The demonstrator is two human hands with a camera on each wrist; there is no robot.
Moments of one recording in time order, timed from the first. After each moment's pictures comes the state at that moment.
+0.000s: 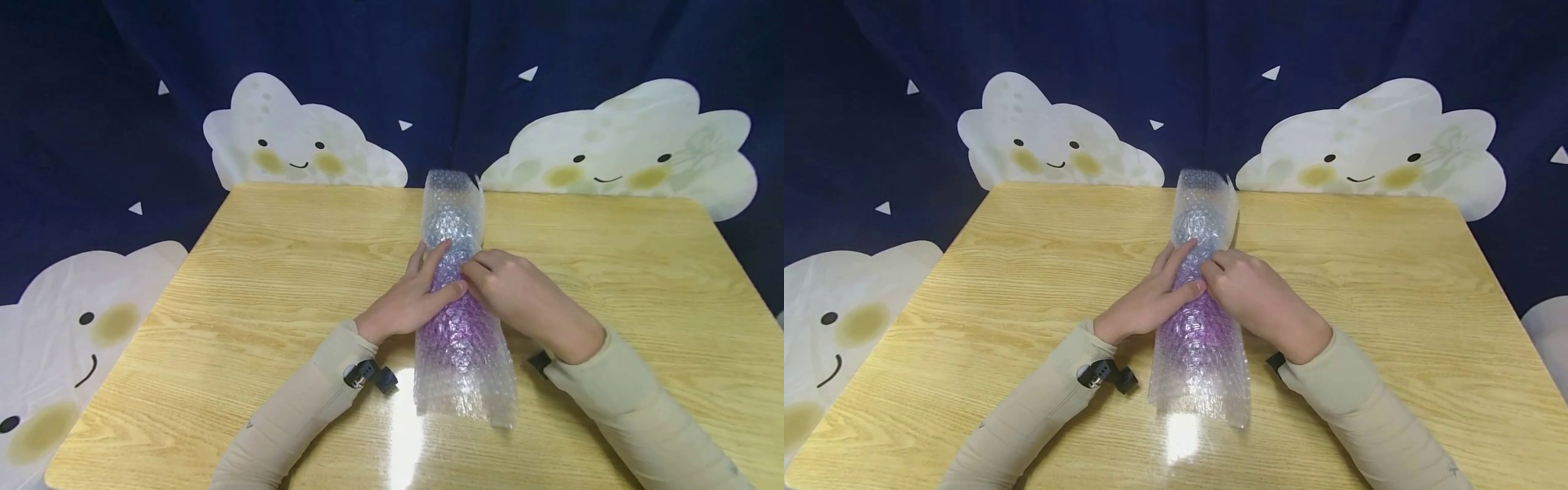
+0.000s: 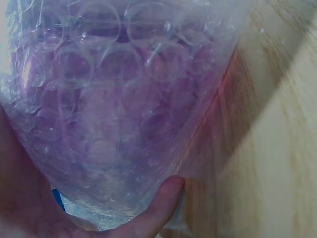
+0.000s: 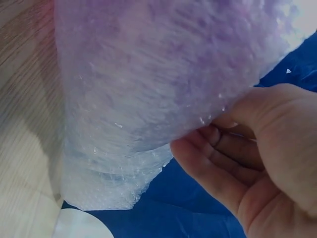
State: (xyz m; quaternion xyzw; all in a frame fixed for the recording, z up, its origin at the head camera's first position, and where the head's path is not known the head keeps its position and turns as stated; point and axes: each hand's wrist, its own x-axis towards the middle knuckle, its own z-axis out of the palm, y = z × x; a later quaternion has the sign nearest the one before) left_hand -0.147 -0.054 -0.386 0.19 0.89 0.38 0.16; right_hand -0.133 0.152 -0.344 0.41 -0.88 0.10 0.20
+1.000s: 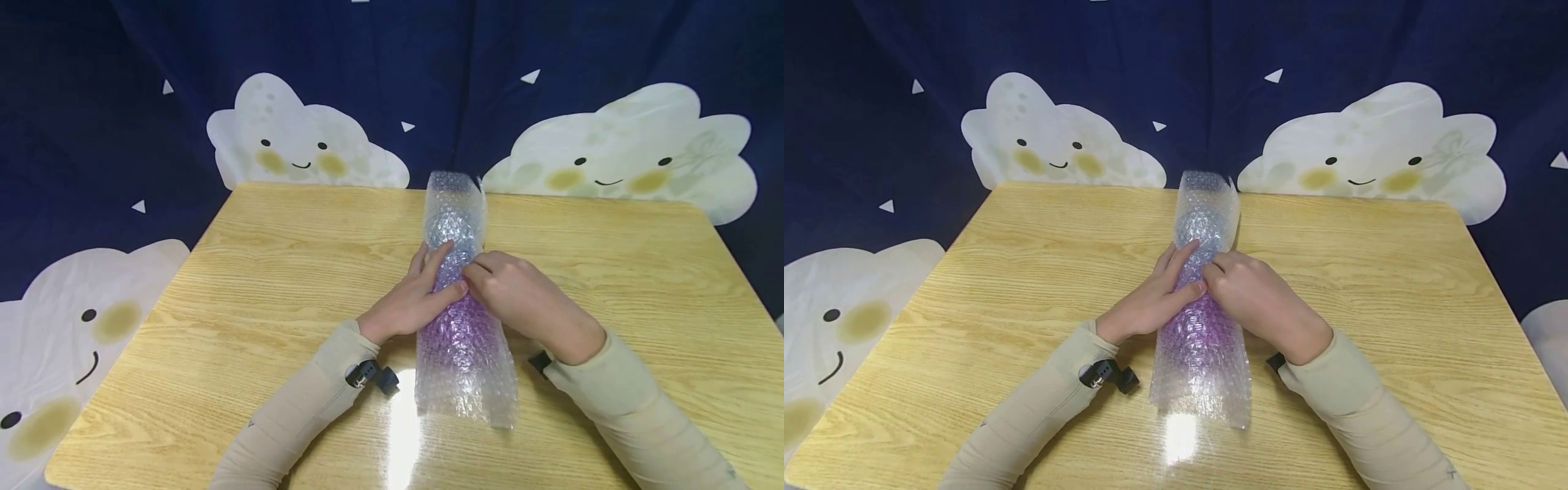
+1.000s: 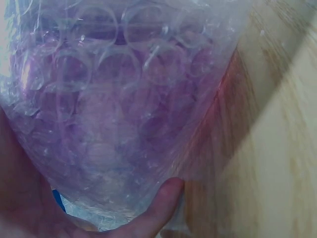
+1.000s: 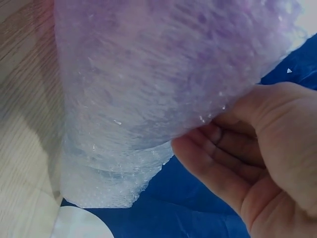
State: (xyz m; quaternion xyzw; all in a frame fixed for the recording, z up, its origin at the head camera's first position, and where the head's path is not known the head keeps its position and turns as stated) left_hand -0.146 -0.054 -0.388 0.18 0.89 0.38 0.16; right_hand -0.131 0.150 -0.345 0.42 -0.88 0.07 0.21
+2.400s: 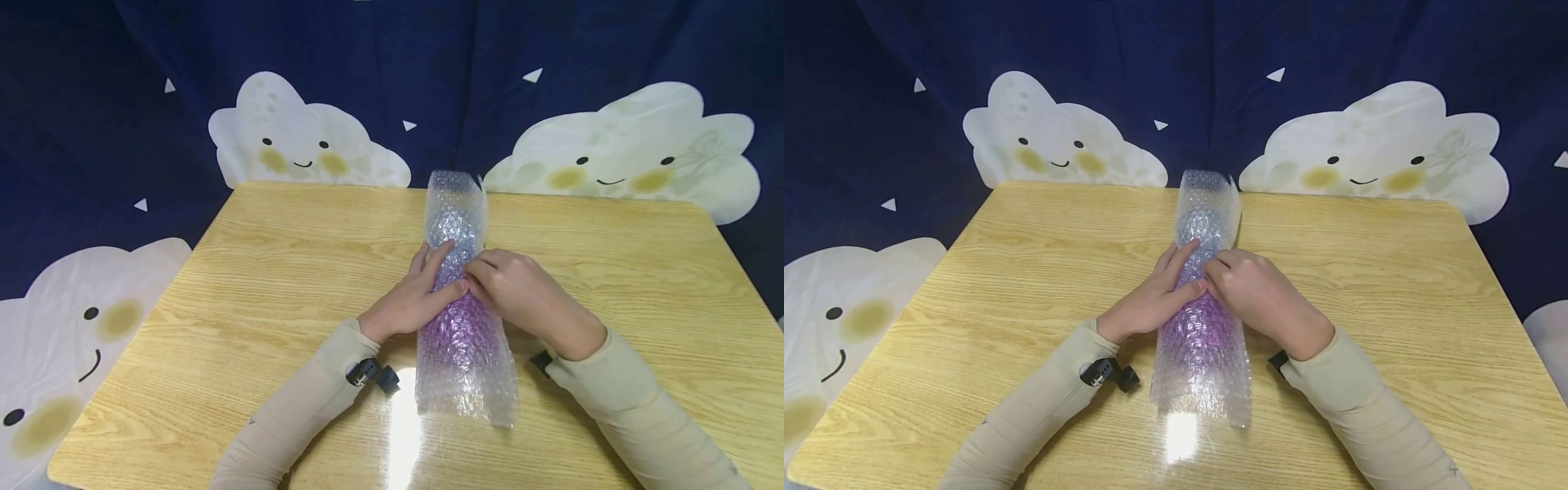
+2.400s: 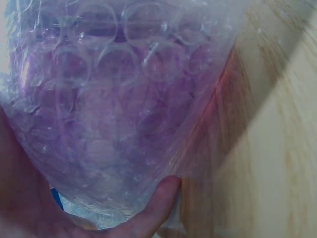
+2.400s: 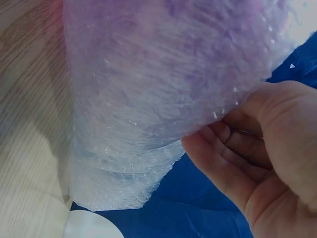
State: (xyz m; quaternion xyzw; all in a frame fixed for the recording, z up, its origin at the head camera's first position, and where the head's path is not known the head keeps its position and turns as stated) left_hand -0.147 -0.054 -0.388 0.19 0.89 0.39 0.16; right_hand -0.136 0.152 -0.349 0.40 -0.88 0.12 0.21
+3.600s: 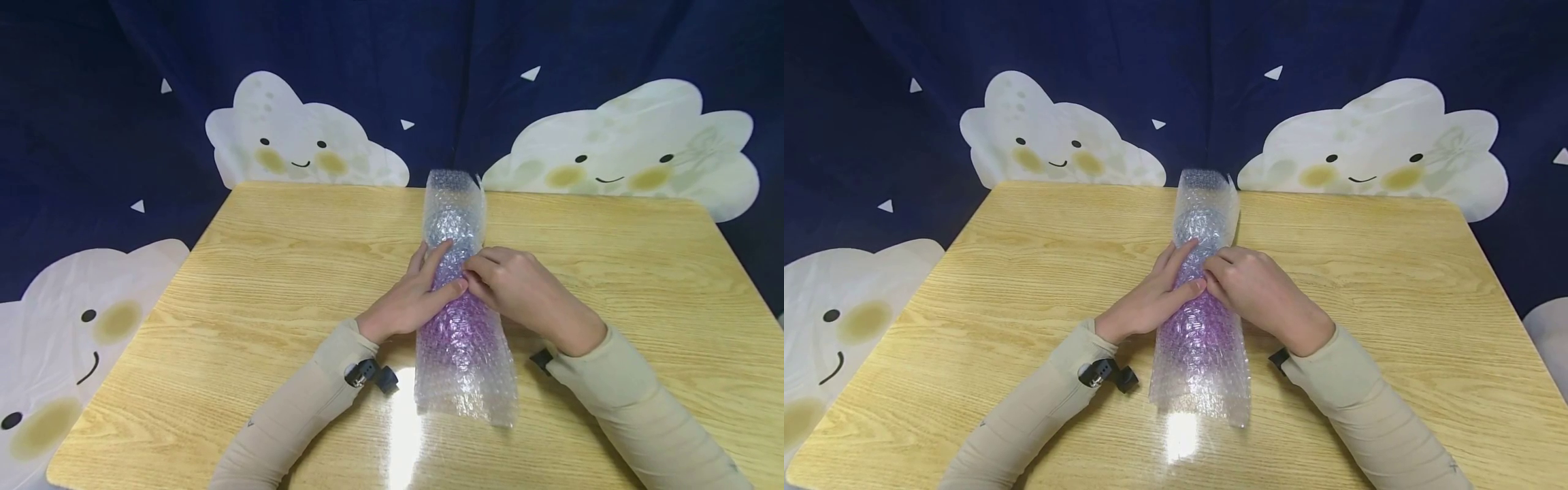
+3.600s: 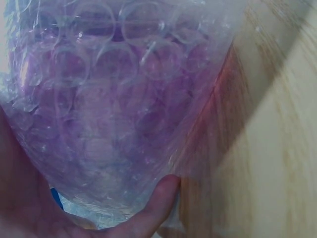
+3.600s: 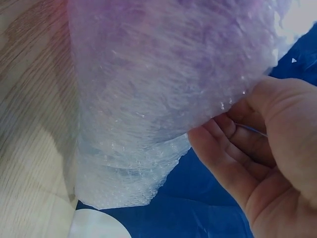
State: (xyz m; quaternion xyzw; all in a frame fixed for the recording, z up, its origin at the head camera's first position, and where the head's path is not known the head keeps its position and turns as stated) left_hand -0.147 -0.054 -0.388 0.20 0.89 0.39 0.15; right_hand -0.141 0.155 -0.351 0.40 -0.88 0.15 0.21
